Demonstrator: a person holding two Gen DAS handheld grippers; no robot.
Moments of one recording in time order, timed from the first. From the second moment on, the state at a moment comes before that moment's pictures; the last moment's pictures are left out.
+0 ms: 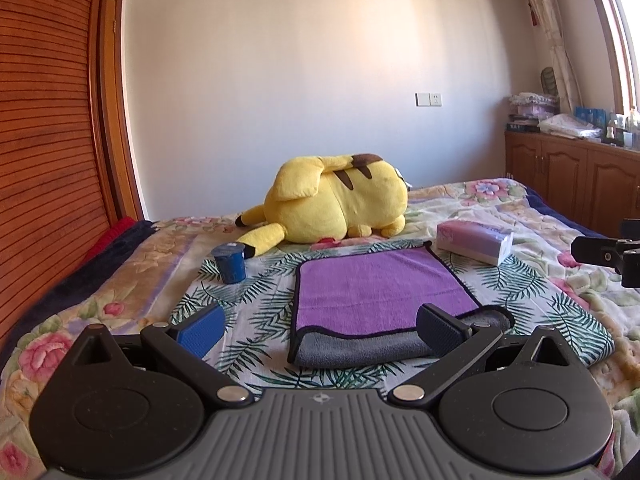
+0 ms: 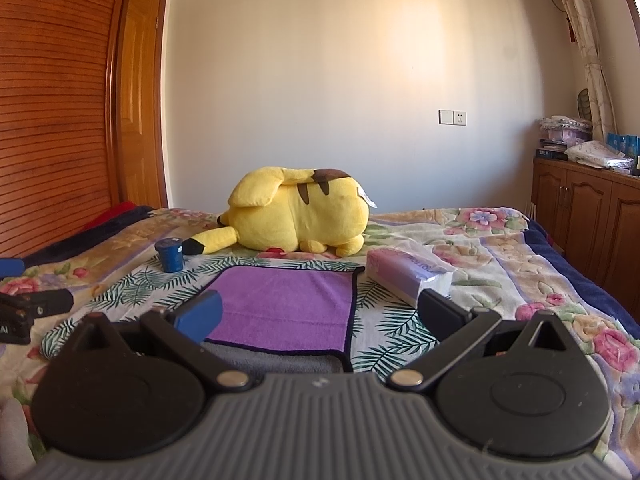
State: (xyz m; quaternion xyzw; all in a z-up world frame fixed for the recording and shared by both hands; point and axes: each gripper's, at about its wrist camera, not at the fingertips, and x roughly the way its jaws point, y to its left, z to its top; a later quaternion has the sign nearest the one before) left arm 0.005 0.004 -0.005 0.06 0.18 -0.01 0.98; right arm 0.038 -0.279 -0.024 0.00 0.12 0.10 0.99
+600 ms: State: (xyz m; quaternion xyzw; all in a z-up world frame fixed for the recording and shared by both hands) left arm 0.016 -0.003 -0.016 0.07 0.22 -0.03 0.97; right arm 0.065 -0.270 -0.033 -0.03 0.18 0.13 0.98
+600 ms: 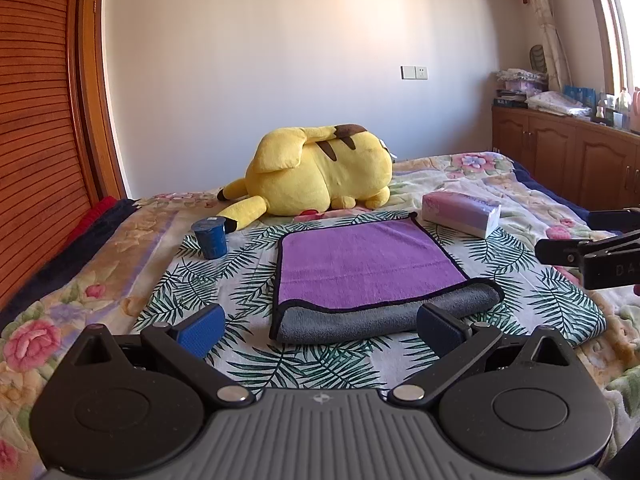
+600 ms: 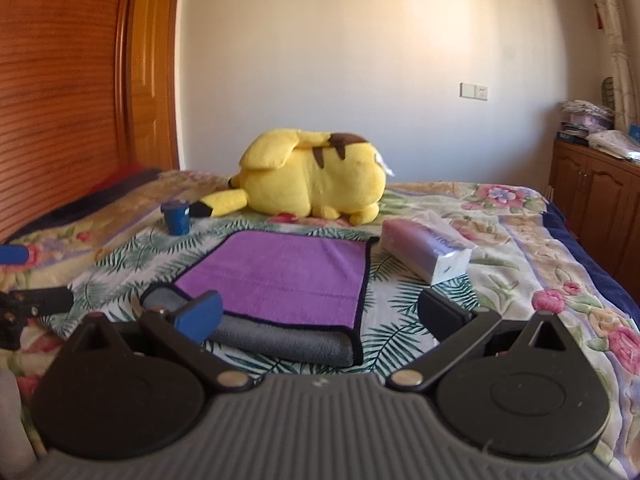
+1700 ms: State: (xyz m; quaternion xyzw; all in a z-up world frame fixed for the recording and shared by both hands) left arm 0.094 0.017 -0.032 0.06 0.27 -0.05 0.96; right arm 0.133 -0.258 -0.051 -0.06 0.24 0.16 0.96
